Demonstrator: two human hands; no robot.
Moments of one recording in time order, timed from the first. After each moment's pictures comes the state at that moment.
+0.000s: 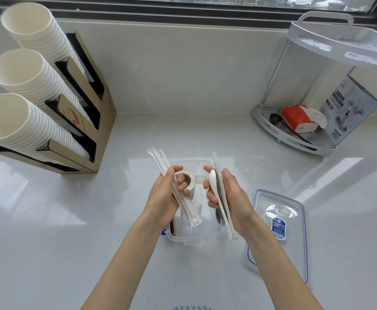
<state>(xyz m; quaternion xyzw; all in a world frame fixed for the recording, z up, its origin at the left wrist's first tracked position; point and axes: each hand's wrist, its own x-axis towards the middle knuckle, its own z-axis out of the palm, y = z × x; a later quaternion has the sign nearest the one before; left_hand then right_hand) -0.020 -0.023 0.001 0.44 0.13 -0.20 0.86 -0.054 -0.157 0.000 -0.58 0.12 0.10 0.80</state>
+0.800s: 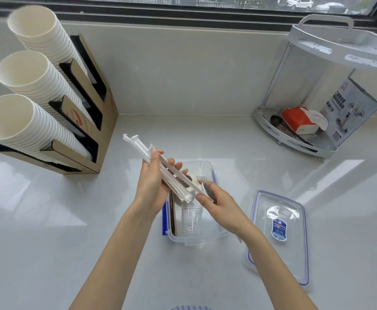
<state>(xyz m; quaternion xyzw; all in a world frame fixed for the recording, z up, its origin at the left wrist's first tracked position) -0.007 -0.010 0.023 0.46 0.11 -0.10 0.88 -0.063 -0.151 -0.008 -0.83 0.04 0.11 0.54</state>
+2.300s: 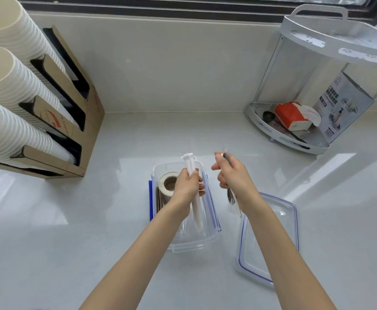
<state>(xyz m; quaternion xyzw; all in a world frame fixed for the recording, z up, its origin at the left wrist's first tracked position) 0.005 -0.092 -0.013 0.69 0.12 -0.22 0.68 -0.014 -0.194 0.014 -0.73 0.19 0.02 0.65</state>
